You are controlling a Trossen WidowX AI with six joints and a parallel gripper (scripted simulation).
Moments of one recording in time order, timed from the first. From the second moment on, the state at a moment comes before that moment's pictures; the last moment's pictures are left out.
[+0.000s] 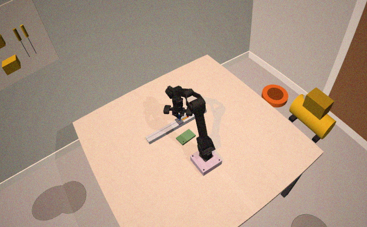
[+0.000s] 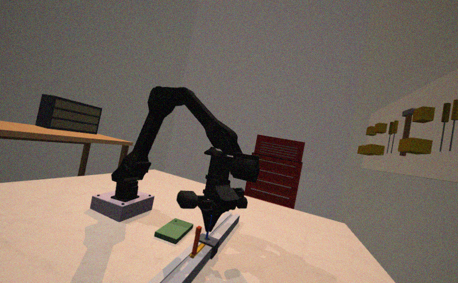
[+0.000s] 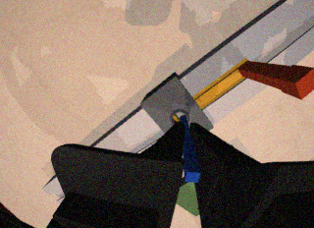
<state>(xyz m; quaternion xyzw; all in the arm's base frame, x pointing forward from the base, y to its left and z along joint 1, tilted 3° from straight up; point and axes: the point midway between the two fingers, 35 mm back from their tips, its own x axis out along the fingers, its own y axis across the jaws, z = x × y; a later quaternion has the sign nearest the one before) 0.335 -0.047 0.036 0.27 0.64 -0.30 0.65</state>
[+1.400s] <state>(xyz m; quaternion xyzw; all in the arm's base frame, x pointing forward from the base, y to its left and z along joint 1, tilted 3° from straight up) 0.334 -0.044 0.023 0.26 0.65 -0.30 0.65</state>
